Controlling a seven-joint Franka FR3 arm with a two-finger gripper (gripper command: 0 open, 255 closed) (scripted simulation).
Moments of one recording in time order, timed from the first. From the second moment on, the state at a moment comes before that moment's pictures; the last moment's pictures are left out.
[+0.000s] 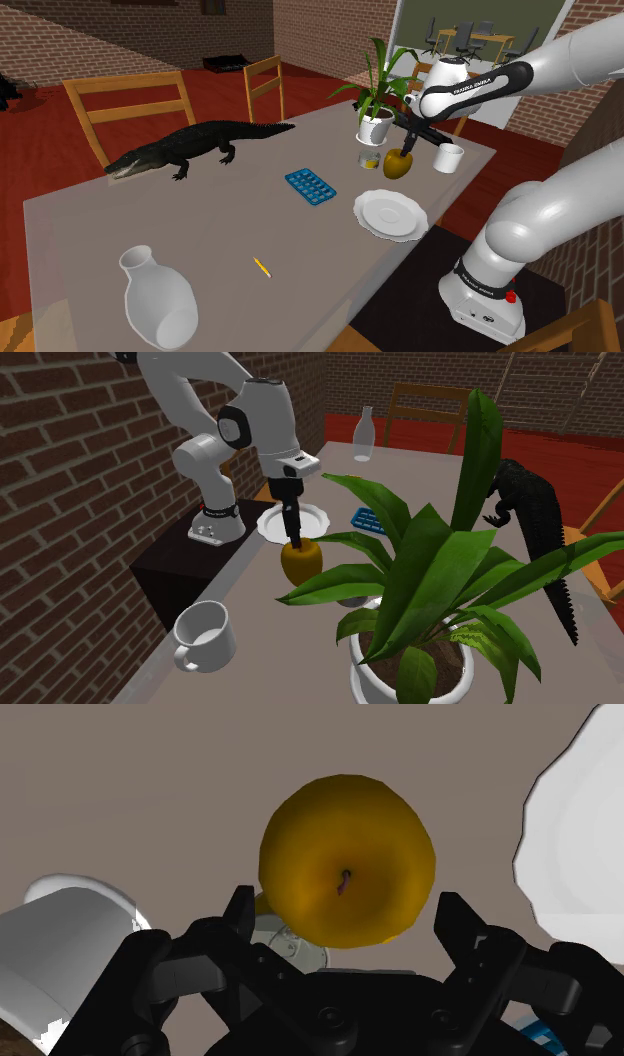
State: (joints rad) arm -0.16 -0.42 -0.50 -2.59 -0.28 2.42 -0.71
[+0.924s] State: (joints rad) arm -0.15 -0.40 -0.51 -2.59 -0.28 2.45 -0.71
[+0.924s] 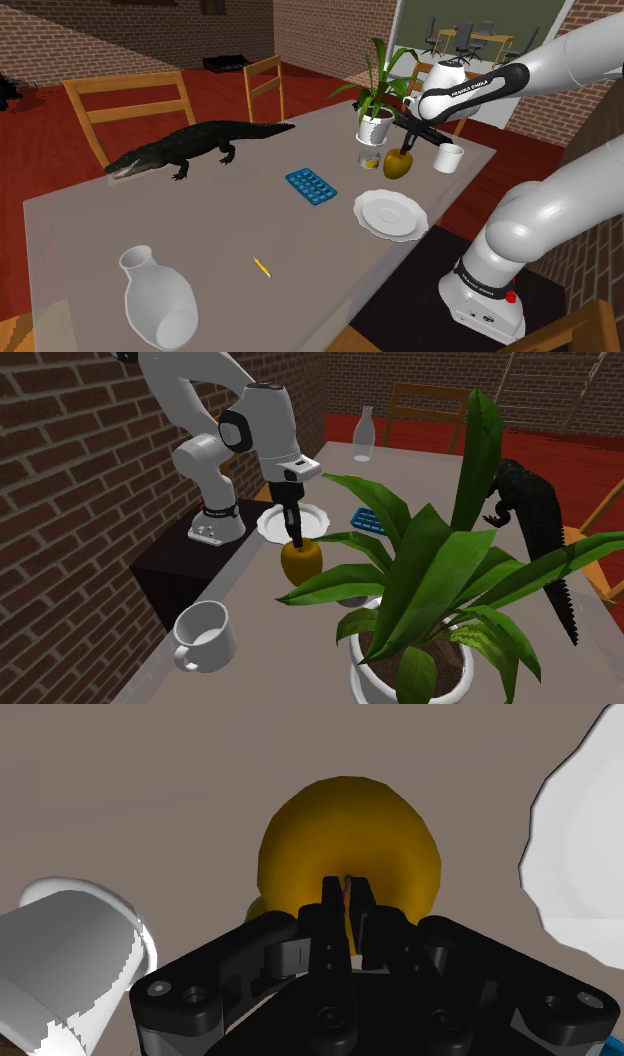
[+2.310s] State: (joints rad) arm -0.15 -0.50 -0.45 -2.45 -0.27 2.20 -0.71
